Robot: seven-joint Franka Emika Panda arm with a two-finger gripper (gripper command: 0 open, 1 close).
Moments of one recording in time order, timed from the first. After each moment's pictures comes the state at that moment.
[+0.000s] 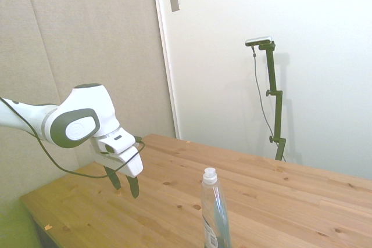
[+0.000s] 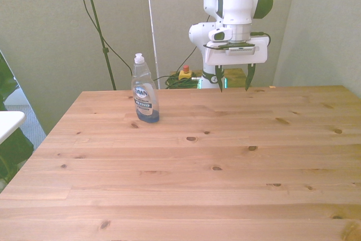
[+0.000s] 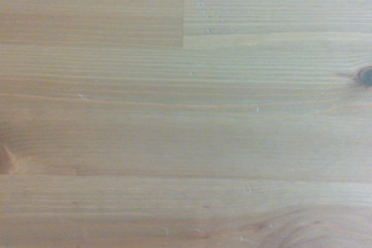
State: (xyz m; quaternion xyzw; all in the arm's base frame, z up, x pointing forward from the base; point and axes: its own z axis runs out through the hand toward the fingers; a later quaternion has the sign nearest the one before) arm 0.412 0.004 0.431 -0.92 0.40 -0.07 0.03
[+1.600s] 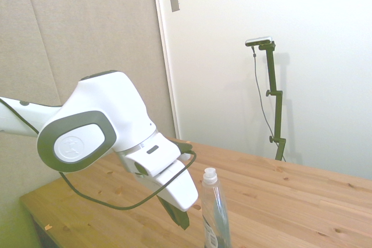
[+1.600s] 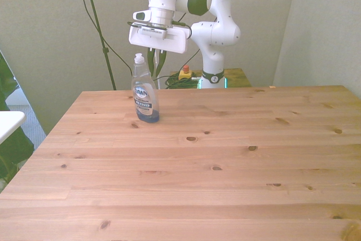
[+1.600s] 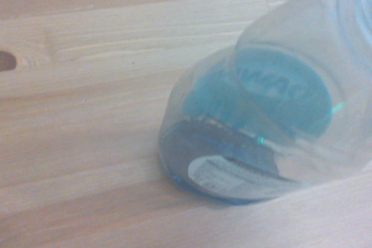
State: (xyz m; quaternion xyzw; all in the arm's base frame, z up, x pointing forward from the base) arm 0.351 -0.242 0.472 -0.85 0.49 -0.16 -0.04
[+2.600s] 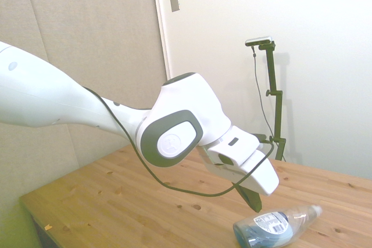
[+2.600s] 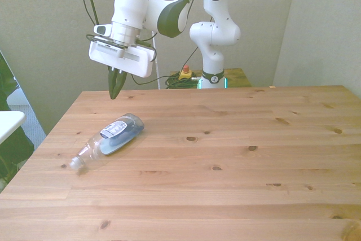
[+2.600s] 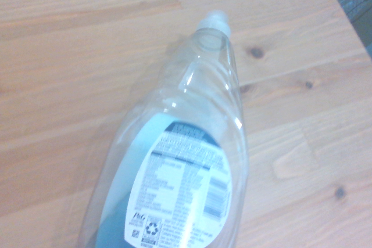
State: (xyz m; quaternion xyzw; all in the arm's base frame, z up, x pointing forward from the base) arm 0.467 -0.350 0.467 -0.81 0.54 -0.23 -0.06
